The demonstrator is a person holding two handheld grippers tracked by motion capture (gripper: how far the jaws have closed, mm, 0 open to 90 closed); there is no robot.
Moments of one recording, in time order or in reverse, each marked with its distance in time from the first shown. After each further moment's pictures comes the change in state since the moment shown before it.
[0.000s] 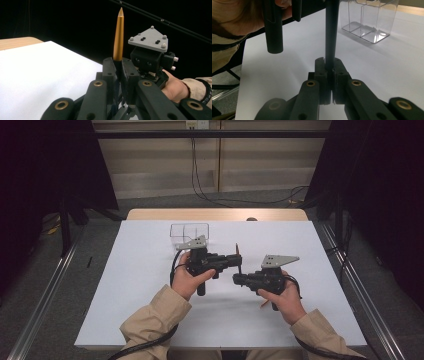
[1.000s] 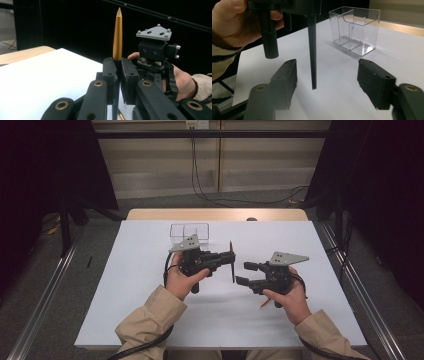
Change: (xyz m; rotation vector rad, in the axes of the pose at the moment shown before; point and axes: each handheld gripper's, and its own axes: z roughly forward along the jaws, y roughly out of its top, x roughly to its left) left arm -0.004 0.007 -0.019 -0.014 0.067 0.098; right arm -0.002 0.005 -0.016 -0.097 -0.048 -0.013
